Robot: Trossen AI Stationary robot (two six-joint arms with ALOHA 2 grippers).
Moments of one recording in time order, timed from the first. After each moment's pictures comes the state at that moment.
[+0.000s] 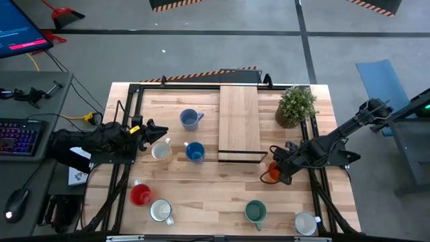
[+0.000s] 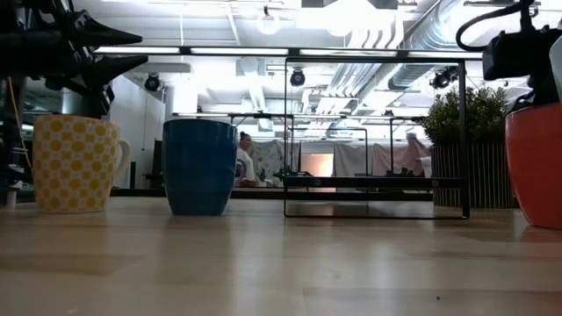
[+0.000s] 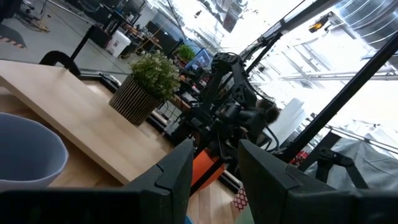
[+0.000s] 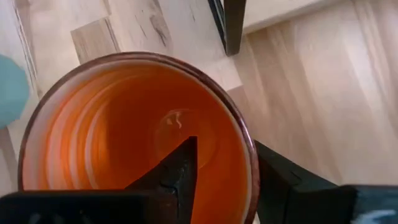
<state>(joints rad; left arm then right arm) -0.03 0.01 0.01 0.17 -0.19 -0.67 0.54 1.04 0.58 -0.75 0.20 0.86</state>
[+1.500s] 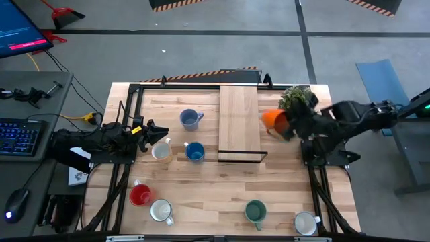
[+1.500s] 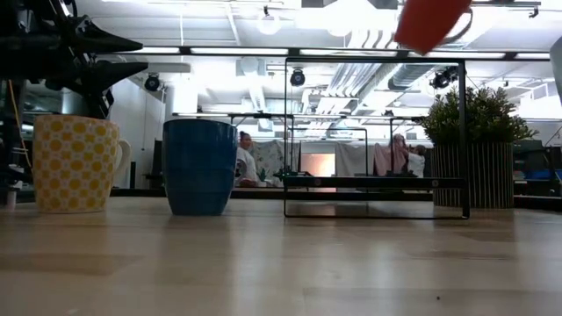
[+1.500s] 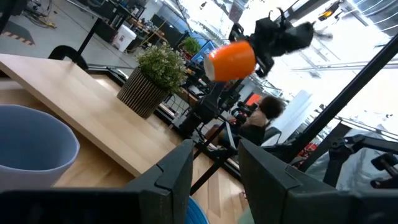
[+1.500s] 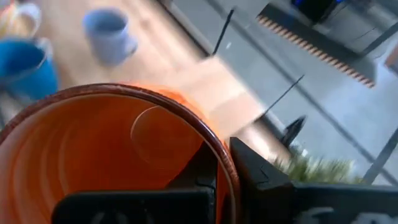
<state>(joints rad) -0.03 0.01 0.01 0.12 -0.19 -0.65 0.24 1.04 1.35 -1.30 0.79 0.57</state>
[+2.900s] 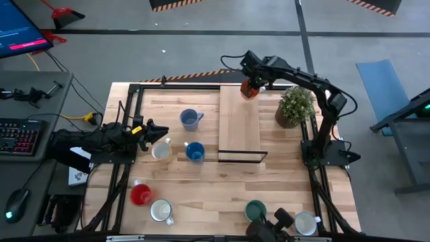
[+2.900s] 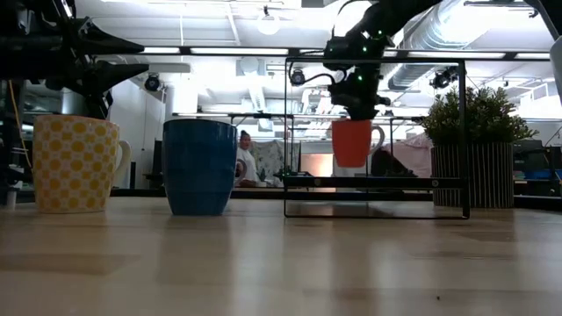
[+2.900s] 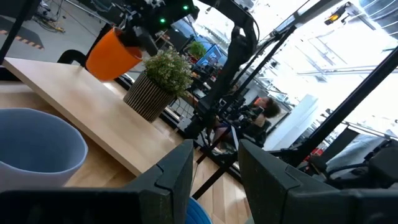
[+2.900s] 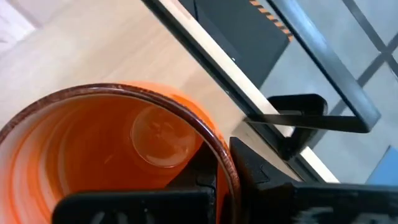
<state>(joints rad) -0.03 0.01 0.01 0.12 -0.22 -0.65 -0.69 1.82 1.62 -1.01 0.24 0.03</state>
